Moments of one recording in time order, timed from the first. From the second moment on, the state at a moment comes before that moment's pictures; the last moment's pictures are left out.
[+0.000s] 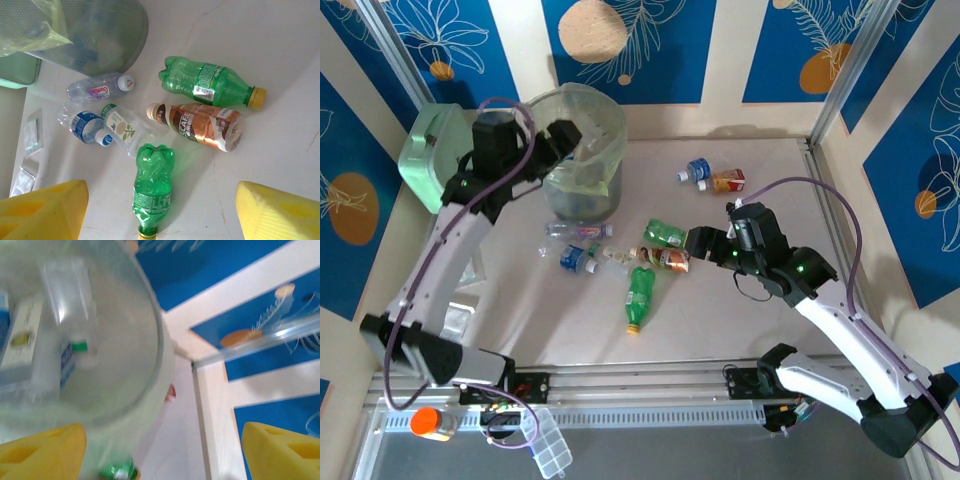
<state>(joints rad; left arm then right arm) -0.32 1.36 1.50 -0.52 0.27 -0.86 0.59 0.93 1.02 -0.81 0.01 0.74</state>
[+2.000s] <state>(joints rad) -0.38 0.80 0.74 -0.69 0.28 -0.73 -0.01 2.32 2.03 -0.86 -0.20 1.18</state>
